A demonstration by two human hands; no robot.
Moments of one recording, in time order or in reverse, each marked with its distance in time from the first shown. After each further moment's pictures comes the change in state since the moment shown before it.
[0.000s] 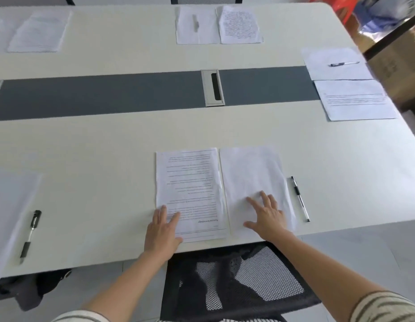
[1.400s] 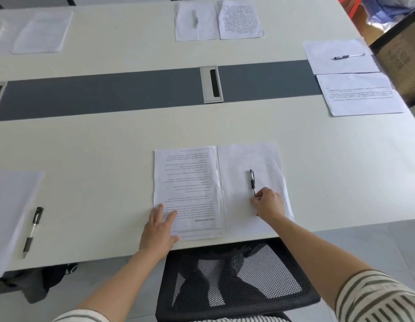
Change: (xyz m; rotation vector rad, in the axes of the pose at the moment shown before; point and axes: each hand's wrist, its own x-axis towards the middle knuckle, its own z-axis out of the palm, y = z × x) left_hand 0.000 -0.002 0.008 -0.067 -0.031 -0.044; right_hand 0.035 0.010 -0.008 0.494 0.173 0.247
